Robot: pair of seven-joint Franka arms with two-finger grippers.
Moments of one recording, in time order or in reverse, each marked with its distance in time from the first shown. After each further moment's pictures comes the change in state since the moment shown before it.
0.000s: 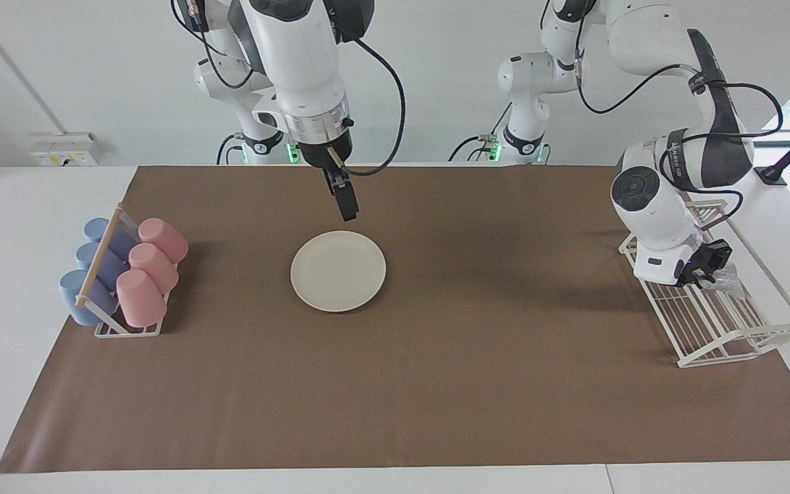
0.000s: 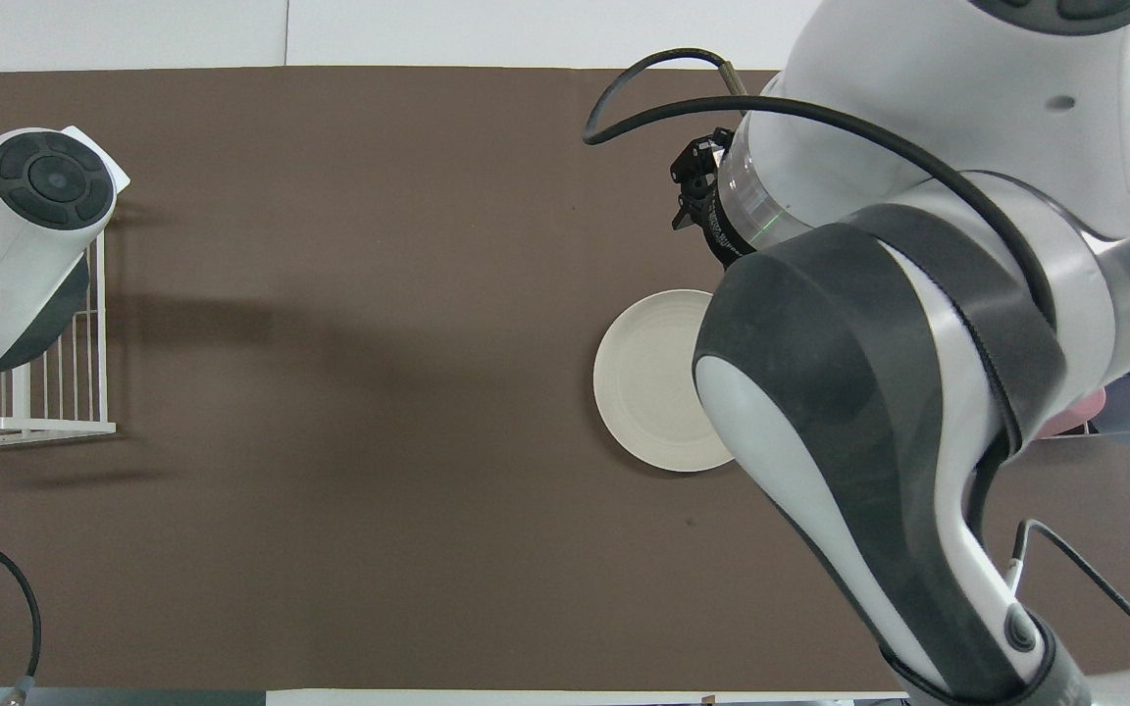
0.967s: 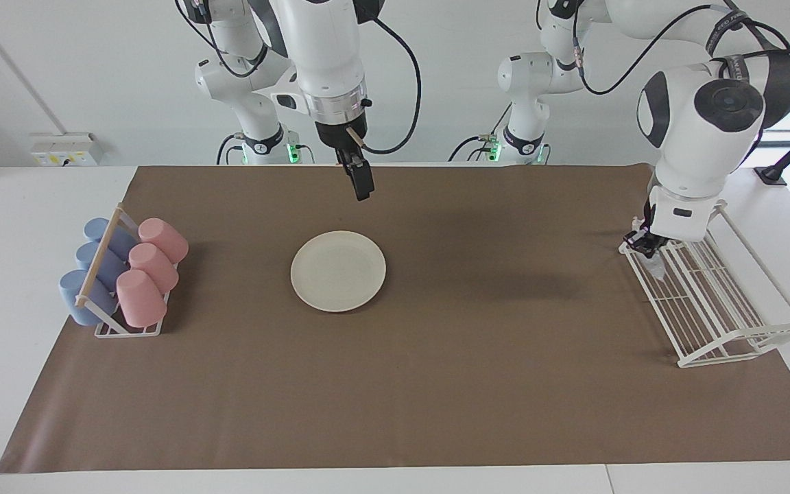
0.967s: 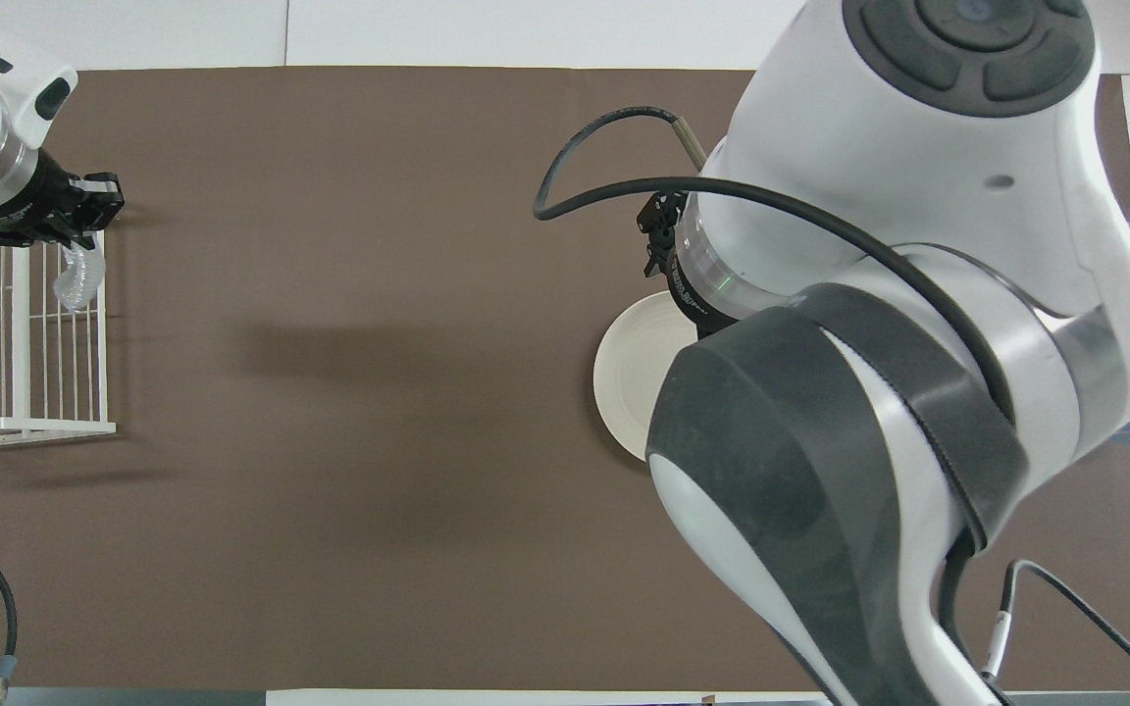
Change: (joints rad) left arm -0.044 -0.017 -0.022 0.363 -0.845 -0.361 0.079; right arm 0.047 -0.066 0.003 -0.075 0.002 -0.018 0.001
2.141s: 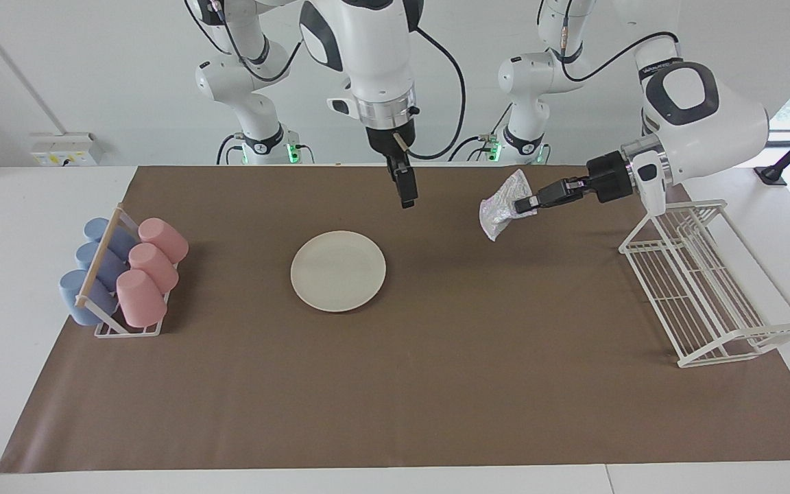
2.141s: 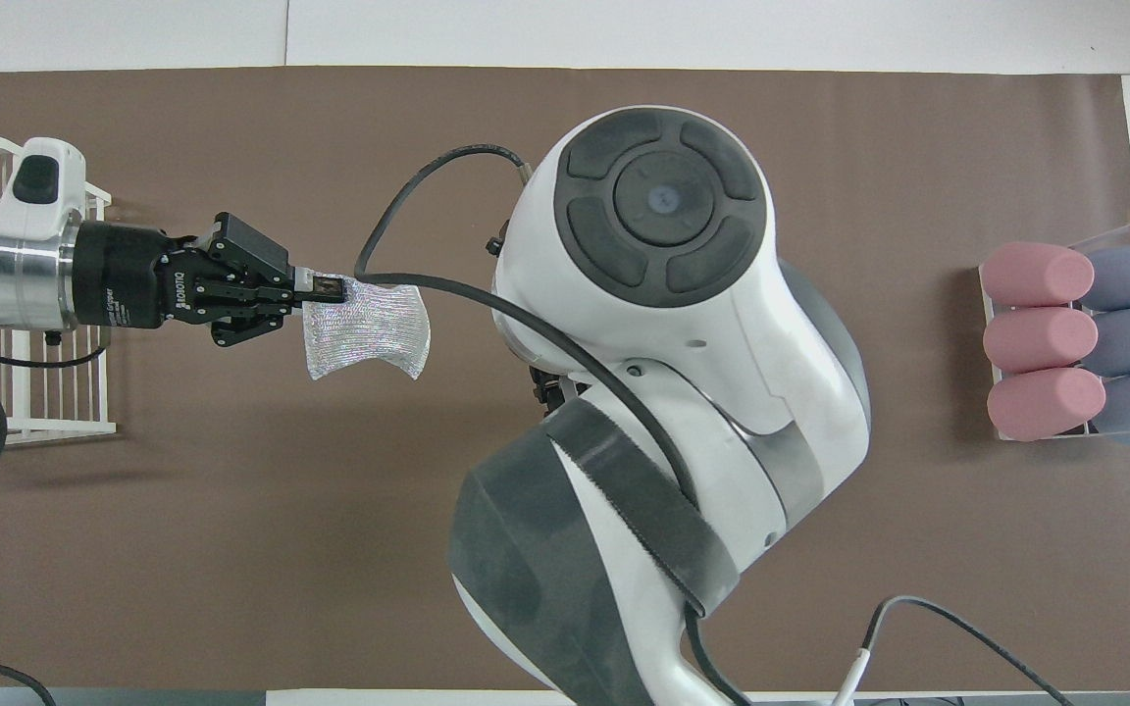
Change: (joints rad) left arm 0.064 -0.236 0.005 -0.561 -1.353 0.071 0.371; right arm 0.160 0.050 0.004 -0.083 0.012 0.308 0.283
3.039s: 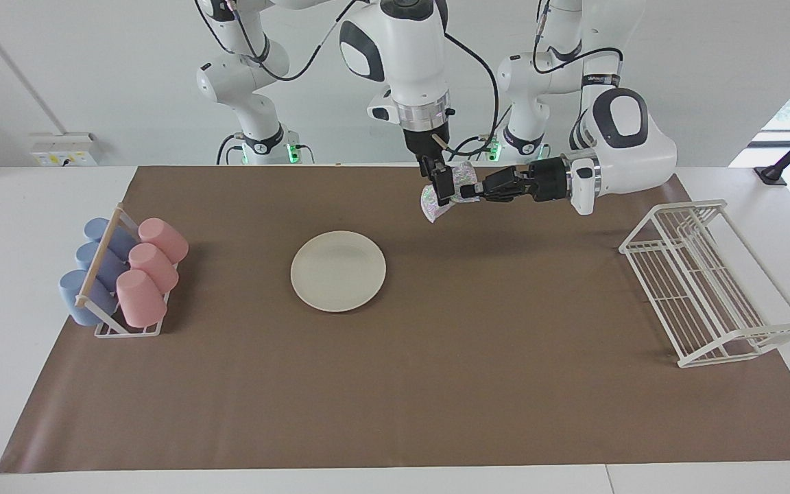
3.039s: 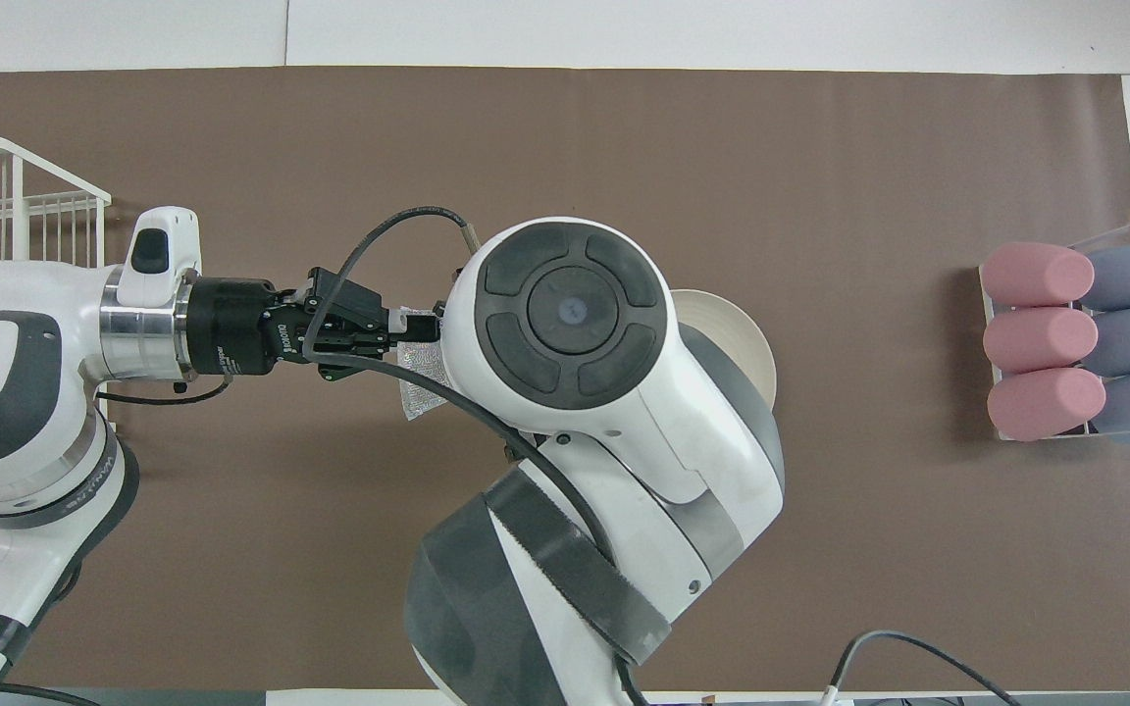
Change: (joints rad) left arm -0.094 -0.033 -0.008 -0.111 -0.153 0.060 0.142; right arm 0.051 -0.041 0.001 -0.108 0.002 0.088 0.001
